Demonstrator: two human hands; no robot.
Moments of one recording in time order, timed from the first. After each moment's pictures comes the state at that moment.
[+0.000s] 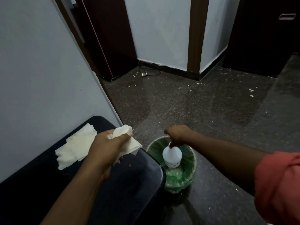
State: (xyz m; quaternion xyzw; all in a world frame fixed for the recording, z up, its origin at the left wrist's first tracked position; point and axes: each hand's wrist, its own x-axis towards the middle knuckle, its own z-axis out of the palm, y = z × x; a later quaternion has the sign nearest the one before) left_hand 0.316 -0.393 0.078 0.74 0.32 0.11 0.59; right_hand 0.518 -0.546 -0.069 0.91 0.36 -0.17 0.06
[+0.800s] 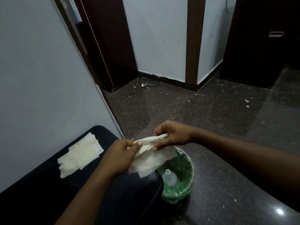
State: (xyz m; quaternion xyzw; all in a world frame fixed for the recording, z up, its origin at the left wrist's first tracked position) left_hand 0.317 -0.410 0.094 0.87 0.20 0.00 0.44; right_hand 0.472 -0.574 0.058 0.70 0.50 -0.29 -0.42
